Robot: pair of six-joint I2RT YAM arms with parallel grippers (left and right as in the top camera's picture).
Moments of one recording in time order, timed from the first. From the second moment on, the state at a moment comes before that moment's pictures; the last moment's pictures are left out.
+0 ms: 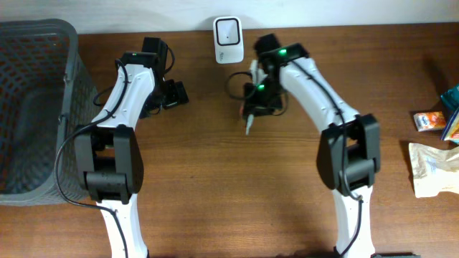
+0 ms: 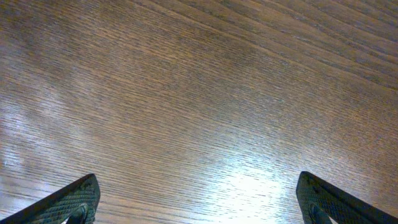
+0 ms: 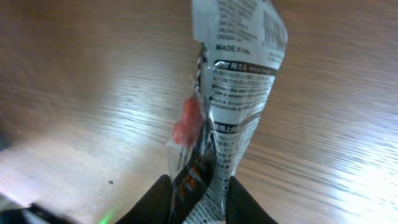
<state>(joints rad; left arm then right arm) -0.12 2.21 1.85 -1.09 -0.02 -0.44 0.30 2.28 2.00 -1.22 -0.44 0.30</state>
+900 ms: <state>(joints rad) -0.12 2.21 1.85 -1.09 -0.02 -0.44 -0.07 2.19 1.82 -1.34 -0.39 0.16</state>
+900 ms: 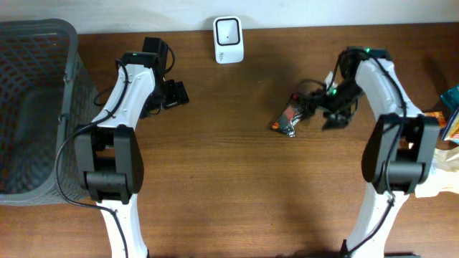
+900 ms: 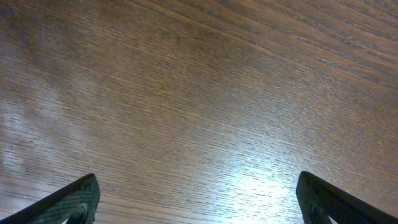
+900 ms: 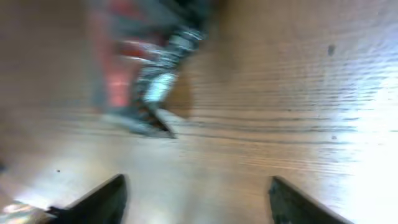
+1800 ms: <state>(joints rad) -0.12 2.21 1.85 -1.09 -0.02 -0.44 0.23 2.28 1.85 -1.15 0.06 0.71</state>
